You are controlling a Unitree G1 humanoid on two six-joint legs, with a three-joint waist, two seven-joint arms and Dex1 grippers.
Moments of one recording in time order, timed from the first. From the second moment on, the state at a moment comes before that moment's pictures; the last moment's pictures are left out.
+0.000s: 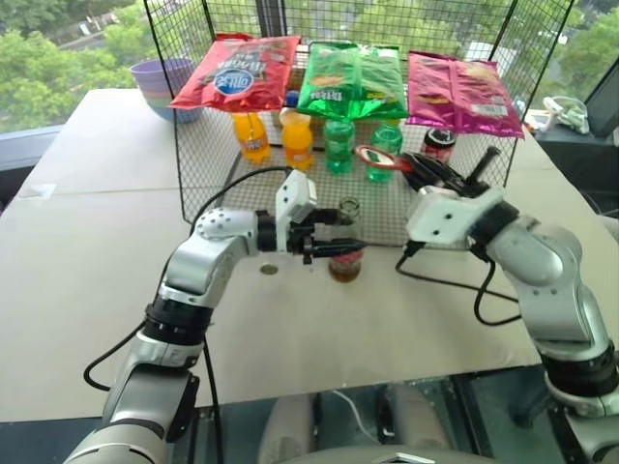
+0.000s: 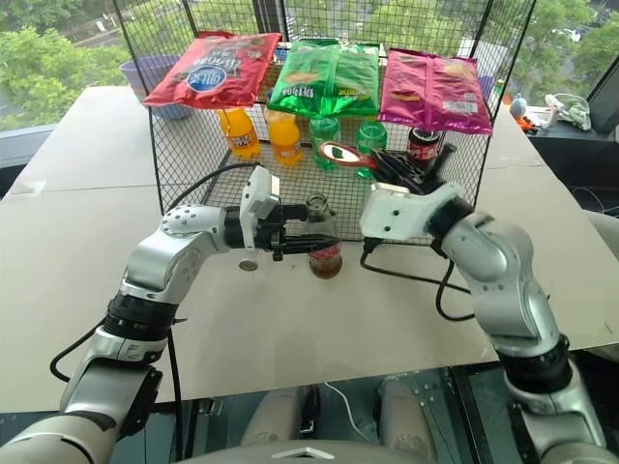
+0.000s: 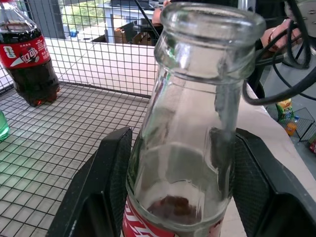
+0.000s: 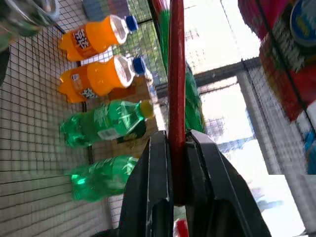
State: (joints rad) left arm -0.59 0.51 -0.15 -0.02 -0.44 0.43 -1.14; right arm -0.37 -0.46 0.12 -0.58 -0.46 0.21 0.63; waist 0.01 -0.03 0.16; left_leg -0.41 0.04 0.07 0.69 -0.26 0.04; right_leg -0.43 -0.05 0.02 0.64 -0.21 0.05
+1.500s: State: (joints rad) left arm -0.51 0.52 -0.11 -0.07 -0.47 0.42 -1.11; right arm -0.04 -0.35 0.03 -0.82 0.17 0.85 0.50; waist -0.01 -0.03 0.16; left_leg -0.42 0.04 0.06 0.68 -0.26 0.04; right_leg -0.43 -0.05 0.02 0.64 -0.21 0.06
